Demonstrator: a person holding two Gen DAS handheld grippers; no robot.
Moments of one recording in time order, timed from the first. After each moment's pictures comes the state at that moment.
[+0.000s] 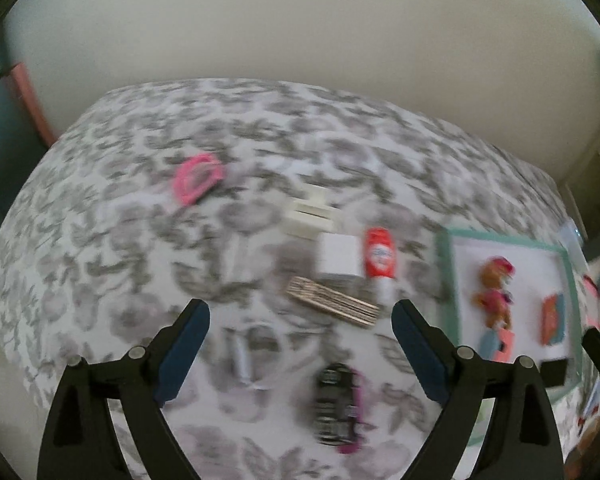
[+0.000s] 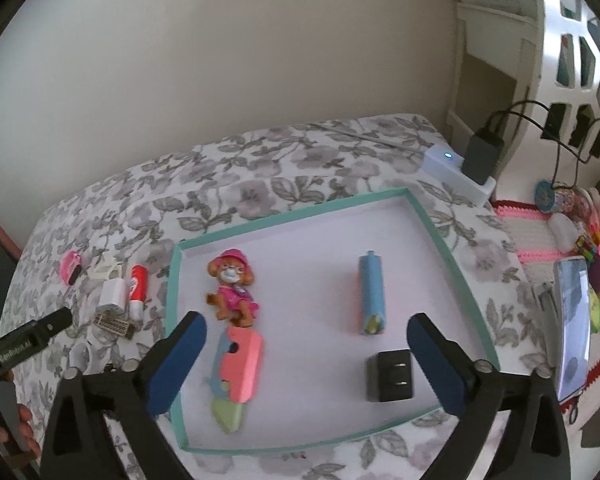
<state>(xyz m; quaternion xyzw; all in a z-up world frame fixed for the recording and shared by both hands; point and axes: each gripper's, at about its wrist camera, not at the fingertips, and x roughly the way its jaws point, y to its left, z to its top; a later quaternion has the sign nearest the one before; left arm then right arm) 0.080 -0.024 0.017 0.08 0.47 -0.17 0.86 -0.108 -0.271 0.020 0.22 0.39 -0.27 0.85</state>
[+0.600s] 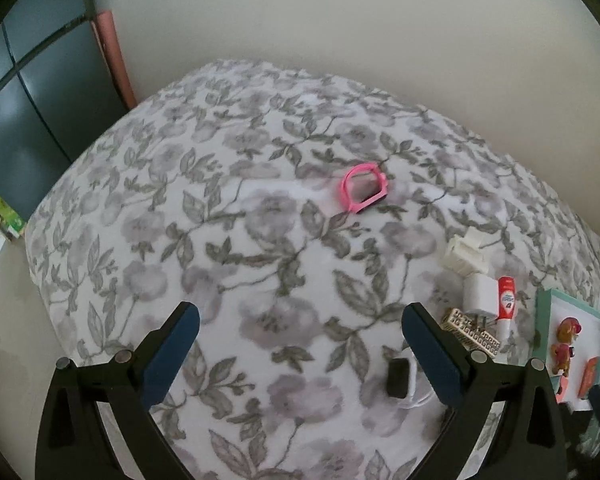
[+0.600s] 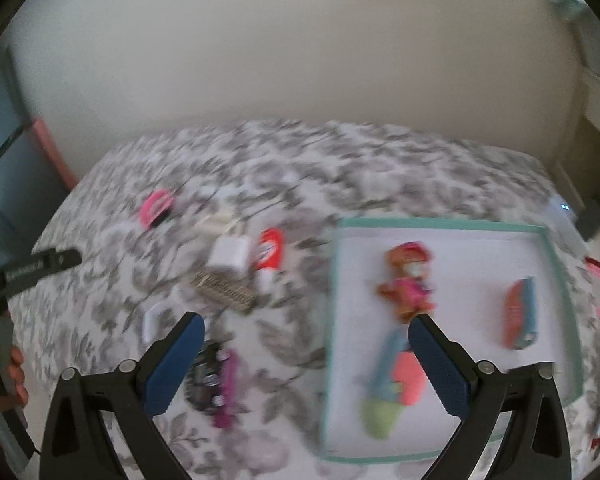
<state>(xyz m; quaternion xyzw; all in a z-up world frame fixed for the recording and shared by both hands) 0.125 0.095 0.015 0.02 0.48 -0.04 0.88 -0.018 -0.139 0.011 0.13 0.42 -0.12 0.89</state>
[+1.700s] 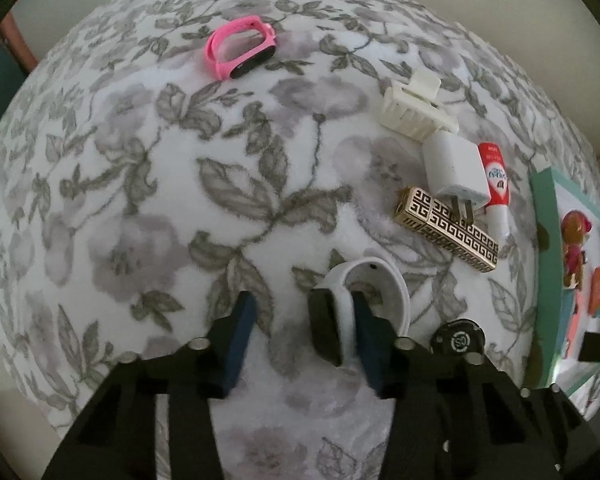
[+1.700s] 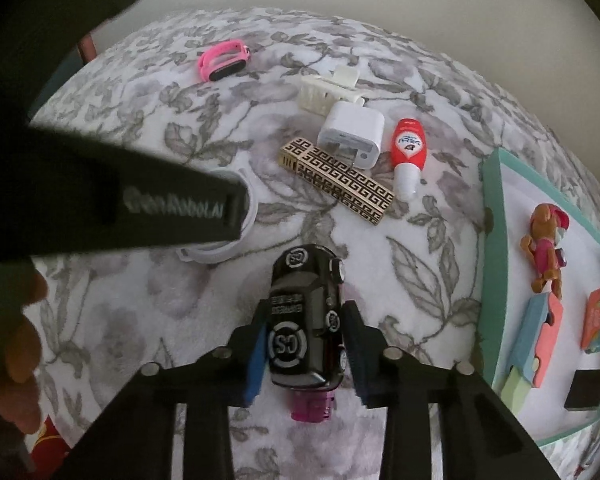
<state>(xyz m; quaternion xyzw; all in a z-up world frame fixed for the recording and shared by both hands) 0.125 0.014 -0.080 0.09 0.60 -0.15 0.78 0.025 -0.056 -0.070 0.04 0.54 -0.06 0.84</state>
